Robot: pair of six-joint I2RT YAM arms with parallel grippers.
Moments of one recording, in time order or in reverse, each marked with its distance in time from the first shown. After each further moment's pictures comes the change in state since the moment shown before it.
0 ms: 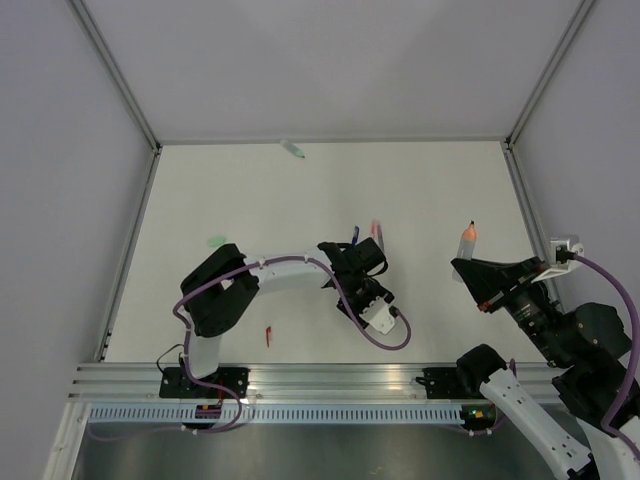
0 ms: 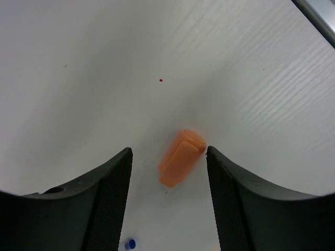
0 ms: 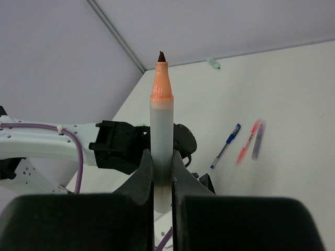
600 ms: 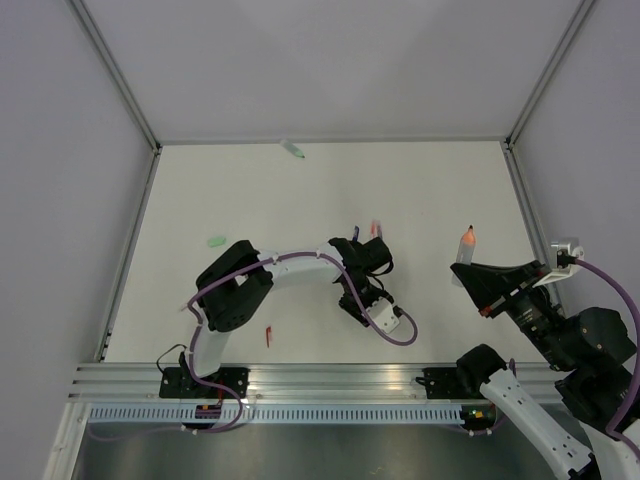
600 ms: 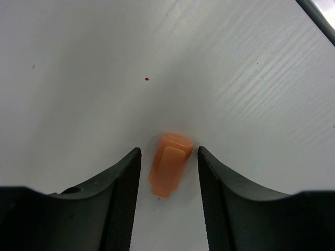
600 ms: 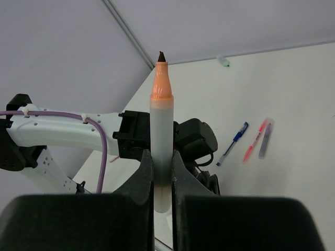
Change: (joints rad) left arm 0.000 0.106 0.128 -0.153 -0.007 0.034; right arm 0.016 -0.024 0.007 -0.015 -0.028 -0.003
